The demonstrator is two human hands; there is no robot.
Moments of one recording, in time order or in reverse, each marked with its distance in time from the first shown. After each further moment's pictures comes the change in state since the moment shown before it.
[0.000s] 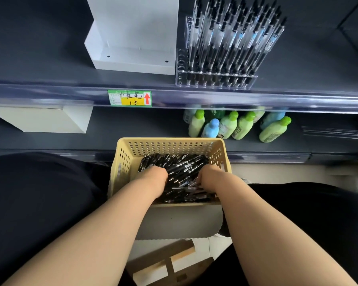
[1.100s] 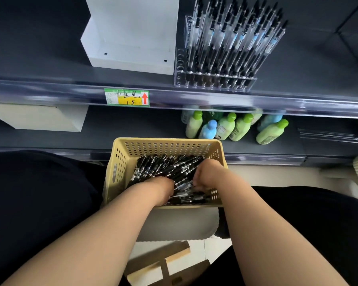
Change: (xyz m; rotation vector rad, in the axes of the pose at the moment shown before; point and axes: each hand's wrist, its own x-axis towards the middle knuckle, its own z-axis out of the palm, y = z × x) left_hand -0.012 0.017 0.008 -0.042 -0.136 0.229; right_hand -0.019 0.005 -0.019 0.583 0.079 0.121
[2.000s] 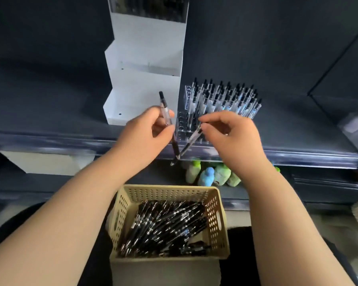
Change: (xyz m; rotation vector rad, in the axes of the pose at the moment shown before) left_hand -0.150 -0.016 -0.162 -0.714 1.156 0.372; right_hand -0.132 -0.054 -0.133 0.633 0.913 -0.668
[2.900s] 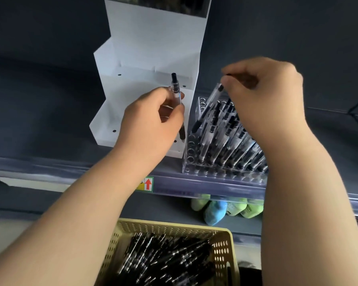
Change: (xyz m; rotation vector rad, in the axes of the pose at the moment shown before) left_hand 0.094 -0.012 0.014 -0.041 0.314 -0.013; right_hand 0.133 -0.005 0.005 -0.295 0.204 -0.185
